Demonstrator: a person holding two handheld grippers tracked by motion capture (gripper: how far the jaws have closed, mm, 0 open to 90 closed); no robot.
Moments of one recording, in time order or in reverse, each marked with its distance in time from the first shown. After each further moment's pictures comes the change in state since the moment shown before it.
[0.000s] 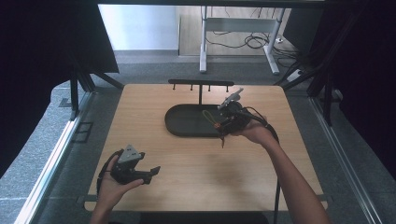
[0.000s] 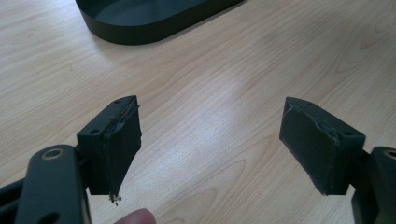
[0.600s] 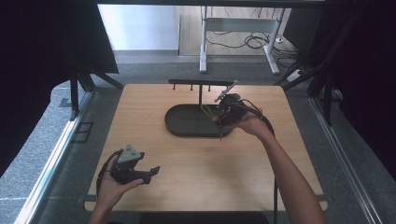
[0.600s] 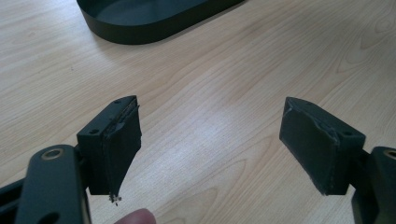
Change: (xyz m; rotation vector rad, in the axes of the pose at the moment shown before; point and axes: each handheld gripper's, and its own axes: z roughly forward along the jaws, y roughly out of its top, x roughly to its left) left arm 0.001 0.000 -0.001 0.001 0.001 0.001; right arm -0.017 0.021 0.012 0.019 -0.024 -0.008
